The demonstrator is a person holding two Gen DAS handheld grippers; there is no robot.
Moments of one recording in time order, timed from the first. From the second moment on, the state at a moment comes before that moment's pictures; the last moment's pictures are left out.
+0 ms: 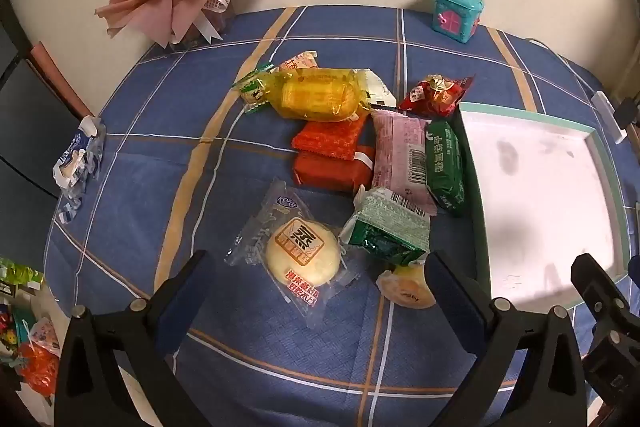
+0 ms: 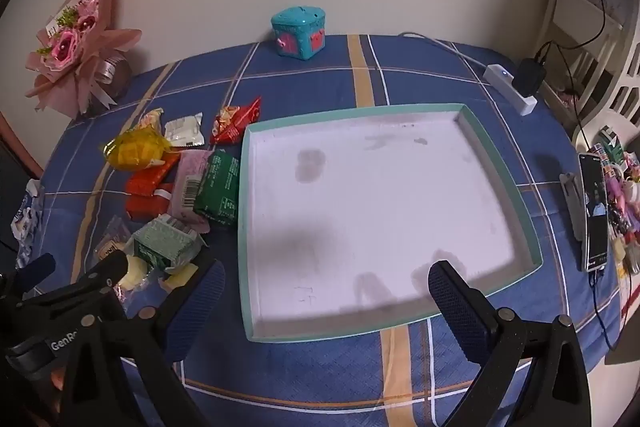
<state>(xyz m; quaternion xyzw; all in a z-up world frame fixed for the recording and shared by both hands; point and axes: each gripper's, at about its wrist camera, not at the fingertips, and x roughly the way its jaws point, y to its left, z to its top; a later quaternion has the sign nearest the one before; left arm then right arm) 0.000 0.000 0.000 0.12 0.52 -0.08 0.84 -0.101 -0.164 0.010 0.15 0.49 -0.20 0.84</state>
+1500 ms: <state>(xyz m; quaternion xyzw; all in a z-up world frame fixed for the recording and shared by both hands) -0.002 0.001 -0.006 0.12 0.53 -0.08 0.84 -0.101 -0.165 -0.007 0.15 0.52 -0.21 0.82</state>
